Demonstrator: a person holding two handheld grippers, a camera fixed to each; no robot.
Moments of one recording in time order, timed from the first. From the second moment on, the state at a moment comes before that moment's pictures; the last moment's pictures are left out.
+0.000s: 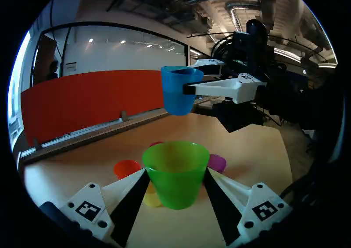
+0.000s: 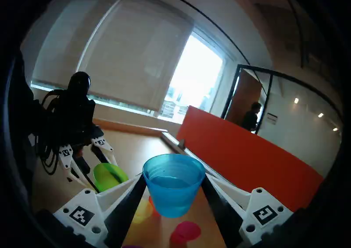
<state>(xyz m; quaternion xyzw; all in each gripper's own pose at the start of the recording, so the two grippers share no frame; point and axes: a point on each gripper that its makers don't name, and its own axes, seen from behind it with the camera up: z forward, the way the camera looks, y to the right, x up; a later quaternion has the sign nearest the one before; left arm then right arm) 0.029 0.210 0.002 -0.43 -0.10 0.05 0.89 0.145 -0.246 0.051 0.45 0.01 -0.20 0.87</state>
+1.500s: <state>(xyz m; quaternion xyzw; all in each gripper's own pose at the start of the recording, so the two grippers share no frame) 0.046 0.221 0.006 -0.44 -0.09 0.04 0.89 0.161 -0.272 0.056 0.46 0.04 -0.32 0.82</state>
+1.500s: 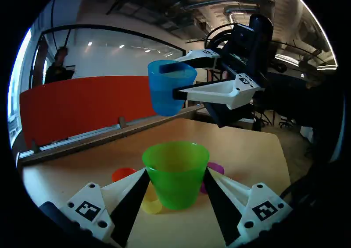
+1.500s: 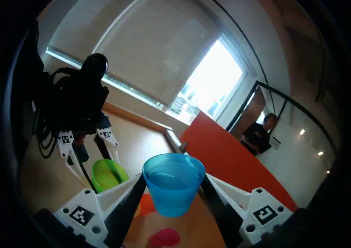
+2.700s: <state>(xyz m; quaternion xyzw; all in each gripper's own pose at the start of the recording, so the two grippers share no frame) 0.061 0.217 0.007 -0.43 -0.07 0.03 0.90 0.177 -0.292 0.056 0.47 0.08 -0.42 0.77</state>
